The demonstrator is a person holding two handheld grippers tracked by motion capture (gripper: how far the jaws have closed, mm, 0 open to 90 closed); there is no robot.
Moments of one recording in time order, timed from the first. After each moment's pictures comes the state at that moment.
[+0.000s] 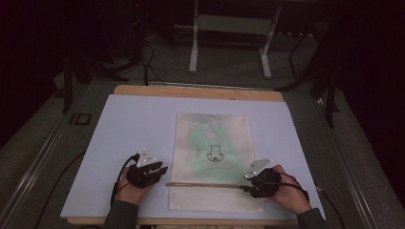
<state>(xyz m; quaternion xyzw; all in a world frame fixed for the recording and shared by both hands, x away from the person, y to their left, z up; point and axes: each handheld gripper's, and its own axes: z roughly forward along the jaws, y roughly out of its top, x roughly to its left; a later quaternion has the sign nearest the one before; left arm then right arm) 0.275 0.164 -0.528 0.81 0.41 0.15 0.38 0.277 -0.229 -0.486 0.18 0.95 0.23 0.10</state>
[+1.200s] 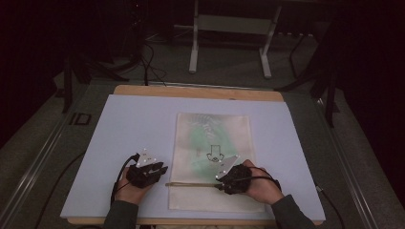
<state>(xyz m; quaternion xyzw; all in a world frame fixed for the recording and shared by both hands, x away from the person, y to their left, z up) 0.275 0.164 -0.528 0.81 0.40 0.15 0.39 0.286 -0.150 -0.484 0.08 0.97 0.24 0.06</state>
